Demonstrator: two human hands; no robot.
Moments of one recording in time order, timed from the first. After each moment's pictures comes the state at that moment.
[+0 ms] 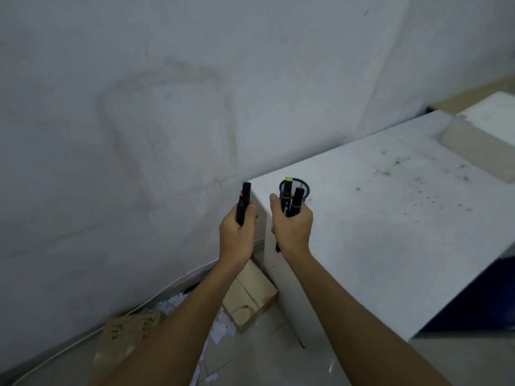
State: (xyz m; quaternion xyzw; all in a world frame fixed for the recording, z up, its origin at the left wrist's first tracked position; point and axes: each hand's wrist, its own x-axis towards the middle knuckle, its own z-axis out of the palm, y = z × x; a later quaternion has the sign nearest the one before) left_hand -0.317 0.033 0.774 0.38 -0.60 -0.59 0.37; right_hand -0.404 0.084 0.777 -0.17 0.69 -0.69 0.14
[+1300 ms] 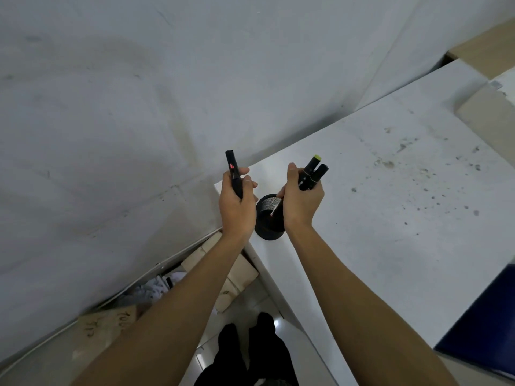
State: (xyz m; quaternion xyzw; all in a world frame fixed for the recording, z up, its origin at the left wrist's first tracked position) left_hand -0.506 -0.082 0.757 0.43 -0.56 -0.60 0.37; right_hand -0.589 -0.032 0.755 0.03 0.70 -0.70 0.14
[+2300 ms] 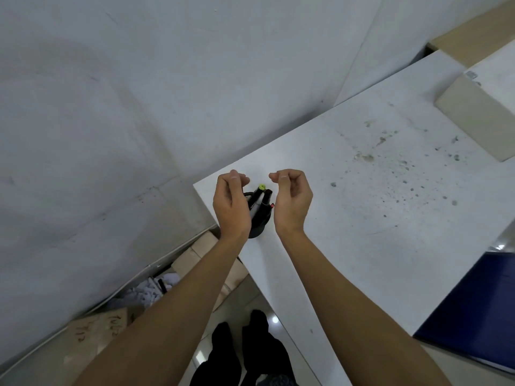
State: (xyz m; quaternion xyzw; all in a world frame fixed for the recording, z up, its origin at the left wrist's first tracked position) left_hand -0.542 -0.046 0.747 0.43 -0.53 -0.60 0.41; right_hand -0.606 0.010 0.748 -0.09 0.69 -0.71 0.10
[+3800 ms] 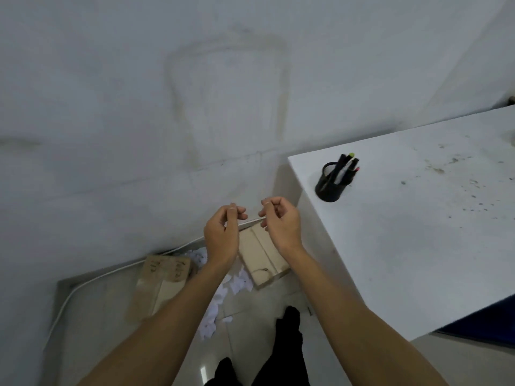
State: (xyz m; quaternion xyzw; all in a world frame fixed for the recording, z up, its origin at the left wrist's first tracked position) left_hand -0.218 0.021 0.755 0.51 -0.56 -0.49 0.43; right_hand -0.335 0.062 0.760 -0.28 0.68 -0.59 0.33
